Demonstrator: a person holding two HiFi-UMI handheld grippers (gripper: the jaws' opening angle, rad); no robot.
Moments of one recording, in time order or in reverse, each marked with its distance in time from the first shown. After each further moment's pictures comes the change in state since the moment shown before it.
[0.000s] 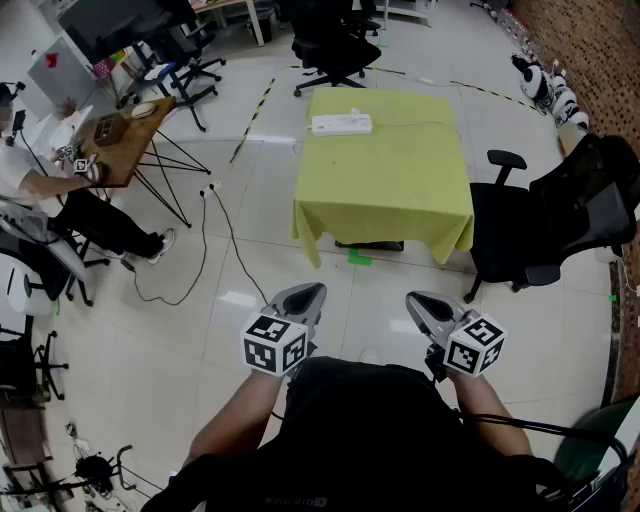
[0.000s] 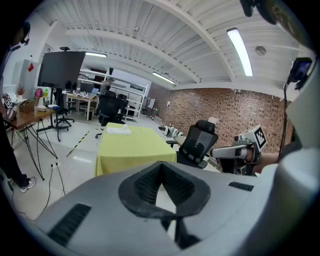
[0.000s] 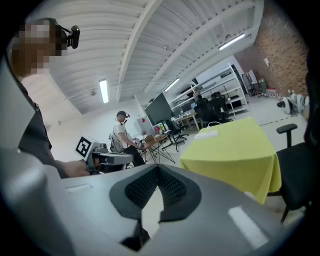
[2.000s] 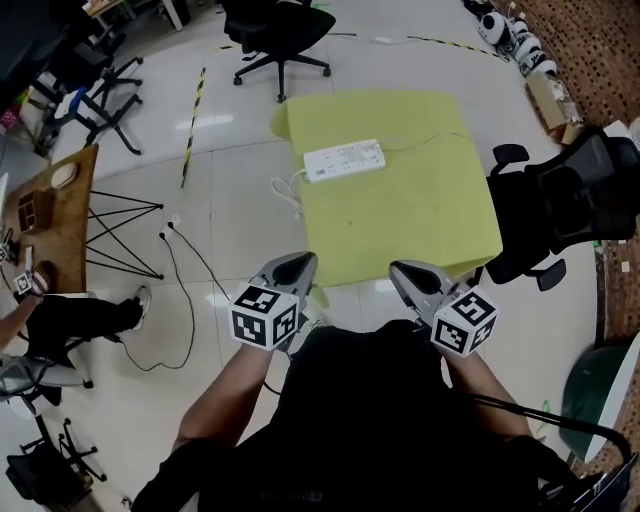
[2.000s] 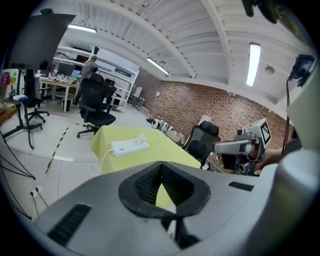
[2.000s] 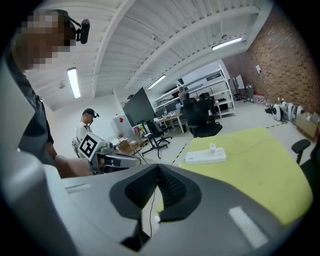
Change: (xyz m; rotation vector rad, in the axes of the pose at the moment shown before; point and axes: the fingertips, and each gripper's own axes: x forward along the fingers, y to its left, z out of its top) left arm 0.210 0.307 0.184 0.034 0.116 -0.259; right arm 0.320 -0.131 0.186 0.006 -0.014 -0.230
